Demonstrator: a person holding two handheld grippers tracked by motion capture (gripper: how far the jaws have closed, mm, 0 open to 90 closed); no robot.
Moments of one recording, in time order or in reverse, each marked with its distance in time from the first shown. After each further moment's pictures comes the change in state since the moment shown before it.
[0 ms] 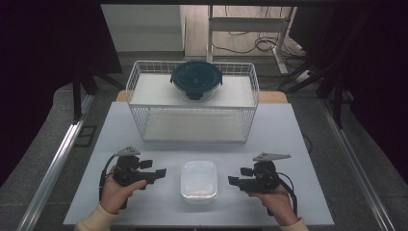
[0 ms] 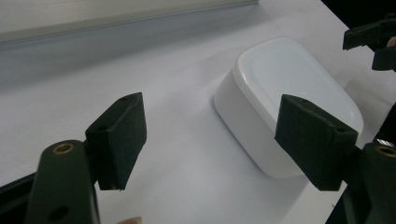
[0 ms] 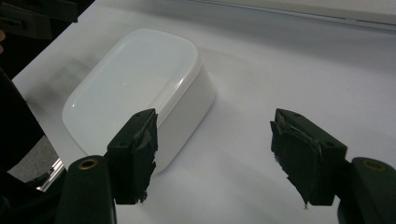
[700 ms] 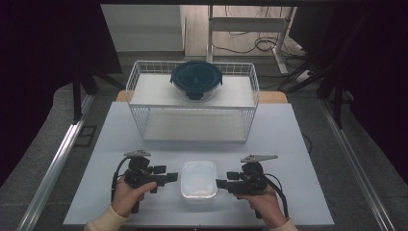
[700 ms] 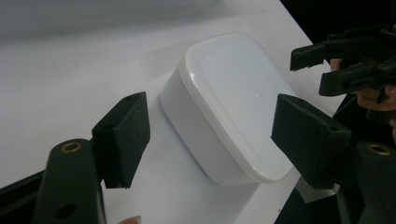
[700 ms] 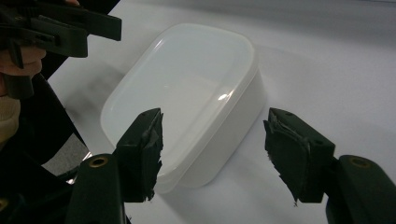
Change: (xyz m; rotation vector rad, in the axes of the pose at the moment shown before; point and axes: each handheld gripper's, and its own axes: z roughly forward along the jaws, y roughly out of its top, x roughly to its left) left arm -0.017 0.000 0.021 0.024 -0.150 -0.106; right arm 0.023 0.002 0.022 0.029 0.090 0.035
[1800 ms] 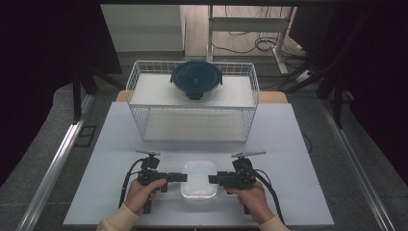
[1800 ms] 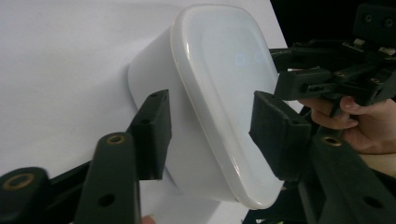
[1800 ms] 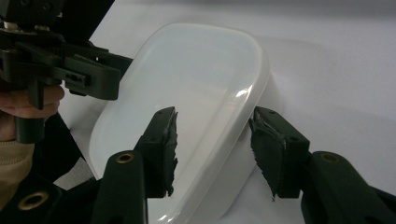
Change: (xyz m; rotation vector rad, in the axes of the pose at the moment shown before) left arm 0.016 -0.003 0.040 0.093 -0.170 -0.228; right arm -0.006 0.008 0.034 0.036 0.030 0.126
